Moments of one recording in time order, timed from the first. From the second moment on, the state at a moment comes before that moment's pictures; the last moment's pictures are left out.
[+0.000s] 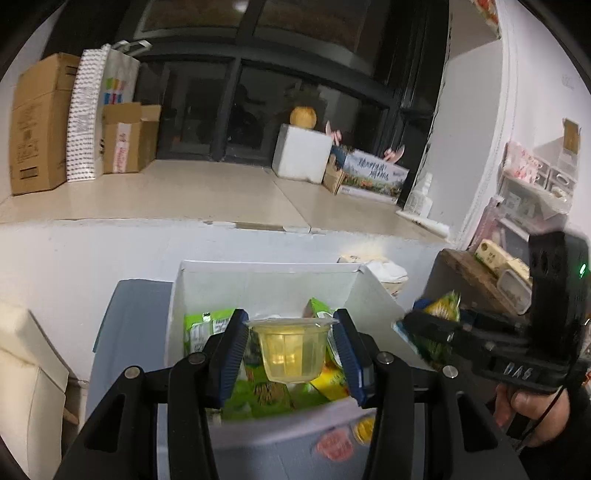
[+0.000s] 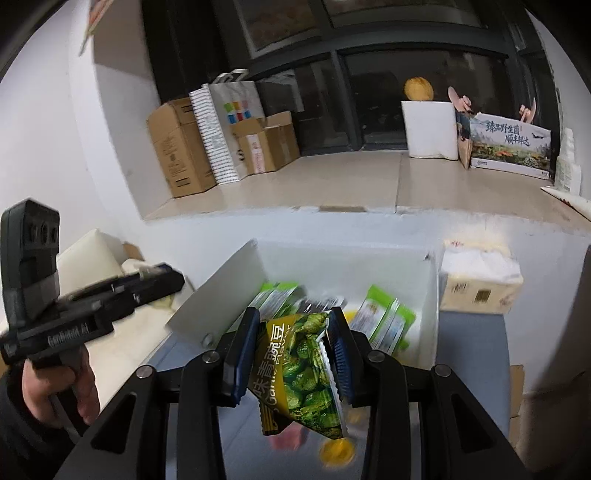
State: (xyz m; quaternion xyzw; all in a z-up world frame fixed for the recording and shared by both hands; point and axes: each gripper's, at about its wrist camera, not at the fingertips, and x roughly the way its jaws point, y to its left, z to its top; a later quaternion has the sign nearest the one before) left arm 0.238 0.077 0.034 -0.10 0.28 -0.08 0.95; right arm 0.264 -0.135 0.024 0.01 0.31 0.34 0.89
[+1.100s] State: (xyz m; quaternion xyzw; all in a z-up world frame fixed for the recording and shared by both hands) left arm 0.175 0.058 0.000 -0.06 0.31 -0.08 0.95; right arm 0.220 -0.178 0.022 0.04 0.29 0.30 0.91
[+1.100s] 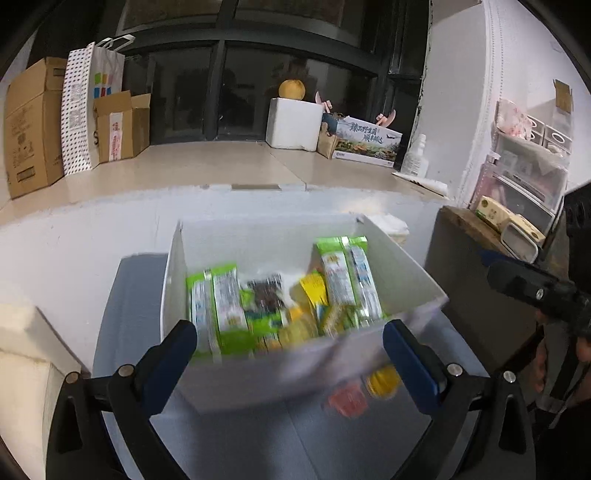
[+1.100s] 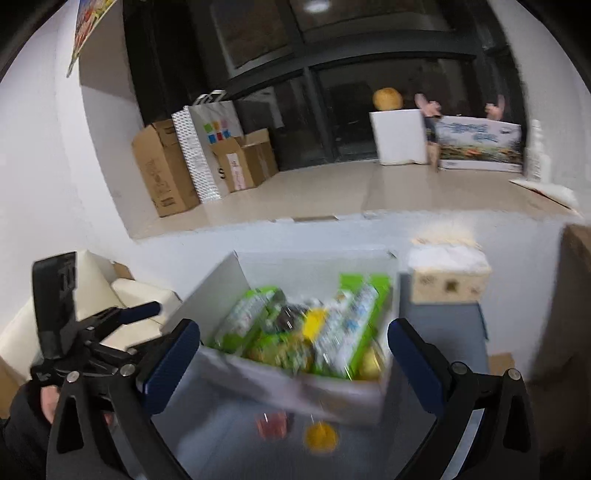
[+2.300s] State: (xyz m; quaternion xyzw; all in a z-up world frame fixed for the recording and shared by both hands) left arm 0.124 0.042 -0.079 -0.11 0.40 -0.07 0.91; right arm 0.229 -0.148 -0.118 -0.04 0.42 0.26 0.87
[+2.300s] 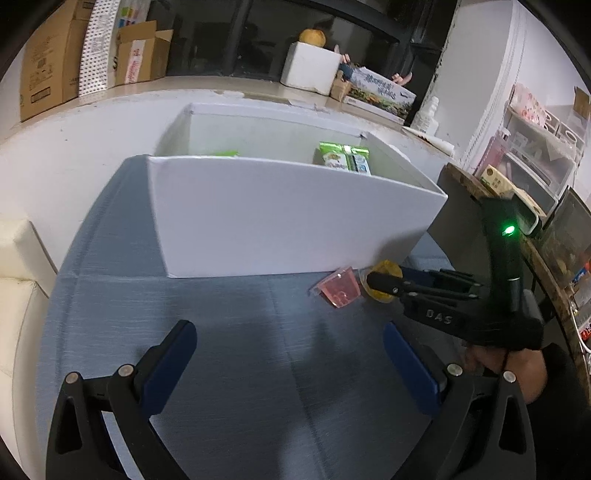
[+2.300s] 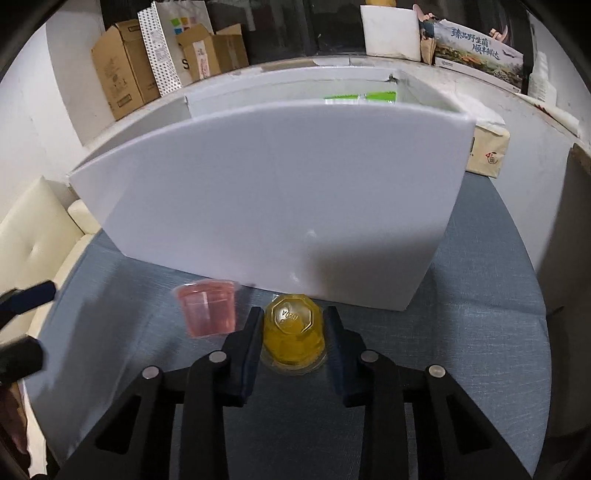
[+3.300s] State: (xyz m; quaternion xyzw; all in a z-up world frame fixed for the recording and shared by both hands) left arm 0.185 -0.016 -0.109 -0.05 0.42 -0.12 0.90; right arm 0.177 -0.233 -0.061 0.02 0.37 0.24 0.90
